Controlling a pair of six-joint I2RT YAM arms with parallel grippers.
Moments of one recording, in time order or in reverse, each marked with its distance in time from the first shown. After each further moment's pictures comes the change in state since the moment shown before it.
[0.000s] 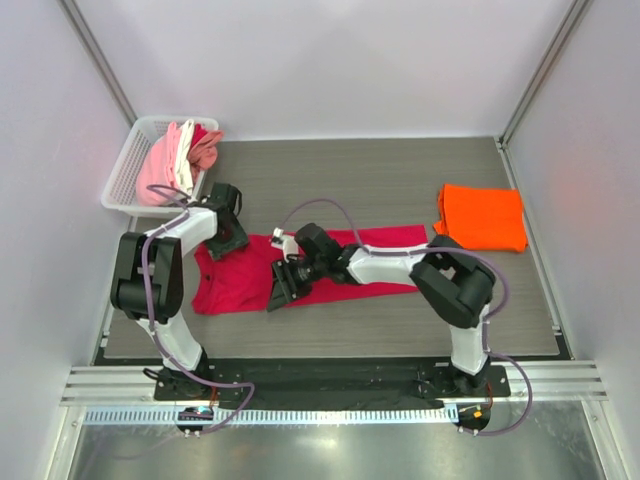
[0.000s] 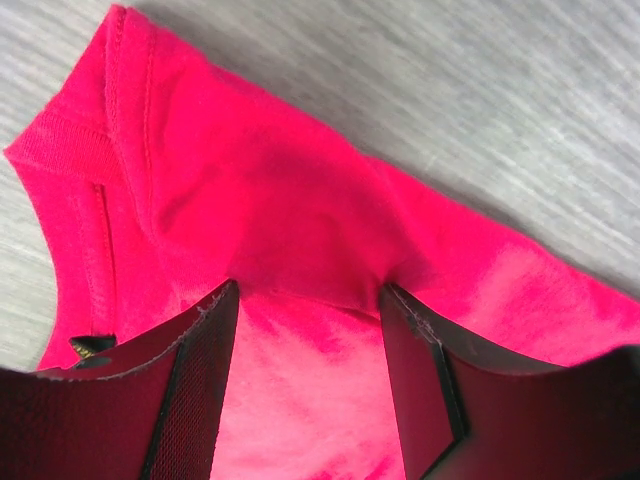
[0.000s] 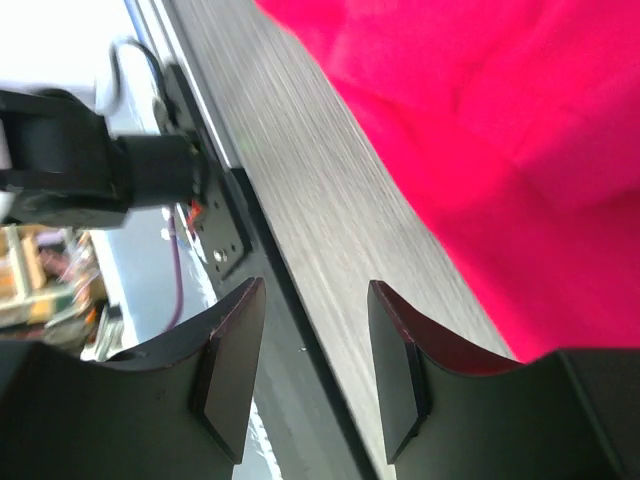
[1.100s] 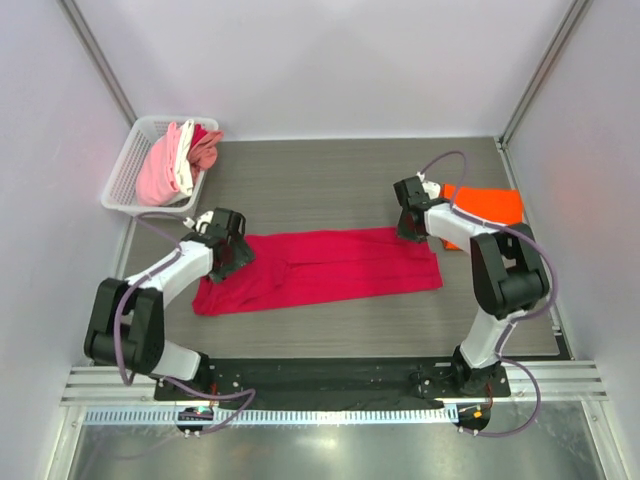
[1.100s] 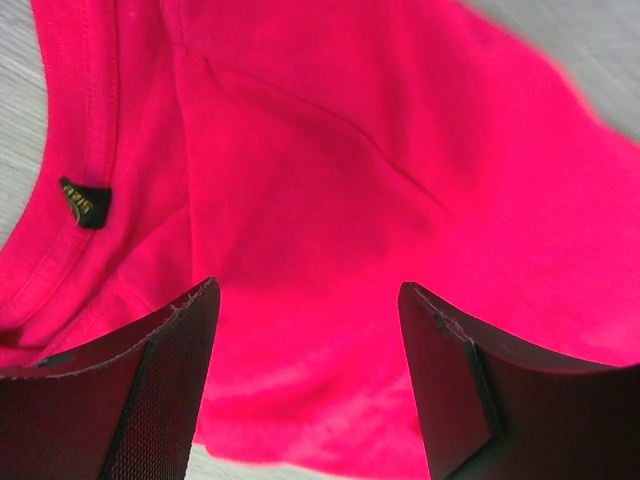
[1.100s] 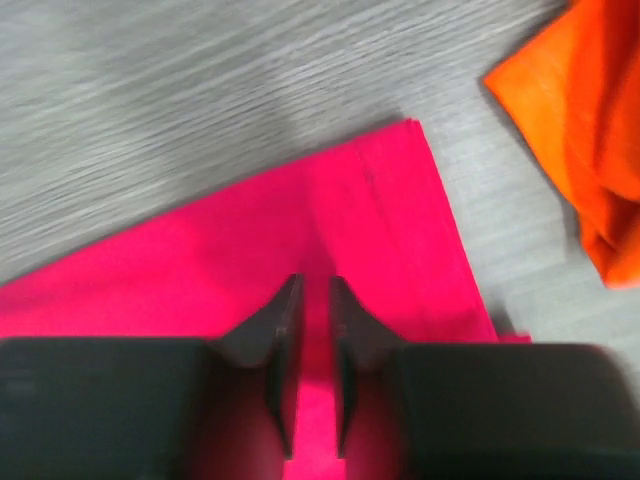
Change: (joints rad) left arm -0.108 -0.351 -0.298 0.073 -0.036 -0.166; right arm -0.619 -0.202 -0.050 -0.497 0.968 -0.009
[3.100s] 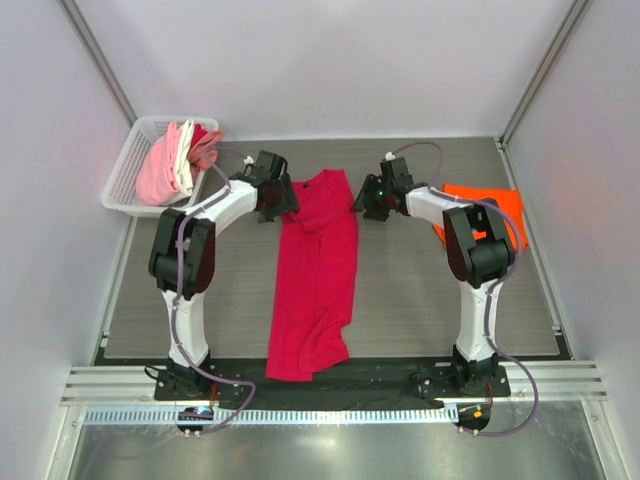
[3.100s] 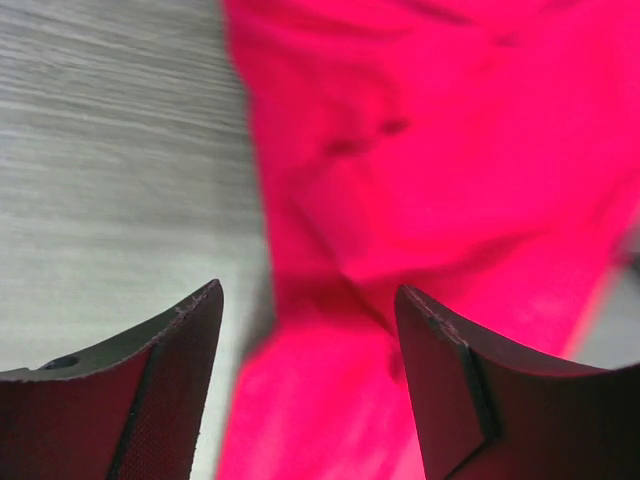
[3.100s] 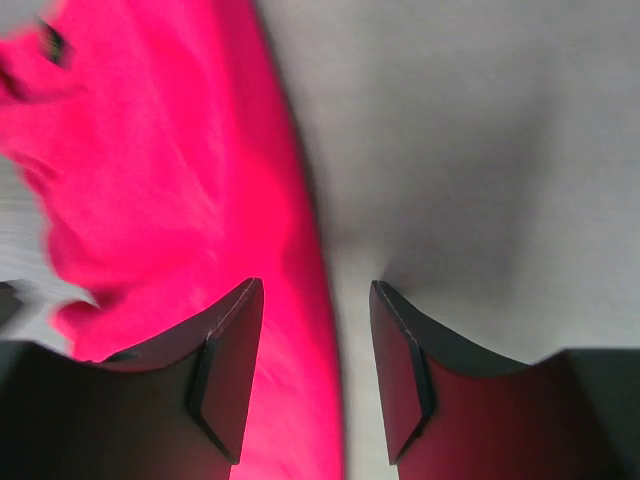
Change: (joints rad) left arm -0.113 0.569 0.726 -0.013 0.192 0.225; right arm 0.017 0.292 0.256 0.242 -0.496 0.065
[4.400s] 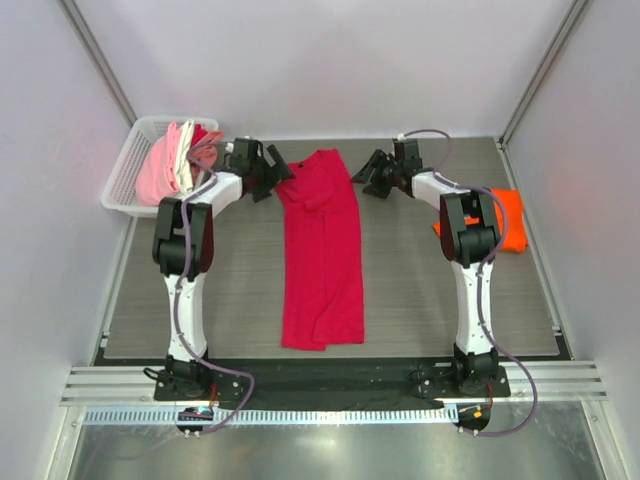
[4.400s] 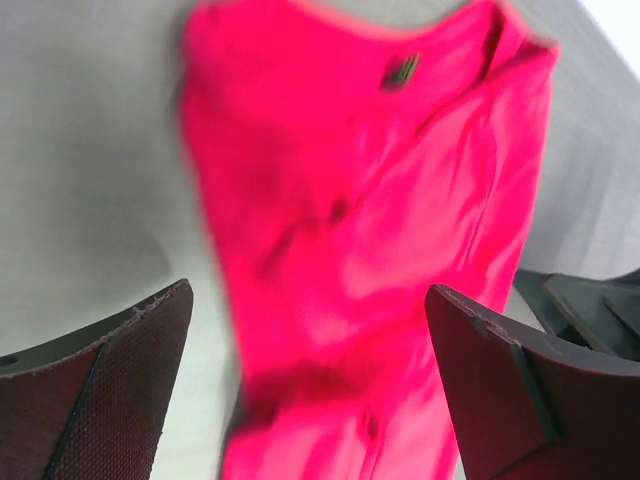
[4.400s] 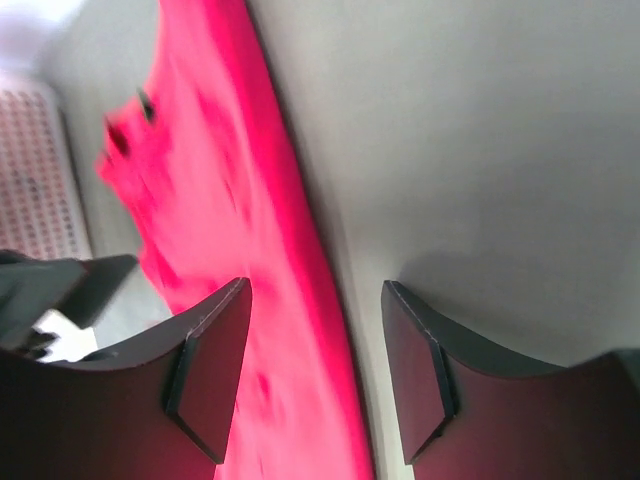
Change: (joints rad) left arm 0.172 0.282 0.219 0.304 0.242 -0.137; right arm -0.130 0.345 0.436 0.114 -0.226 0.112
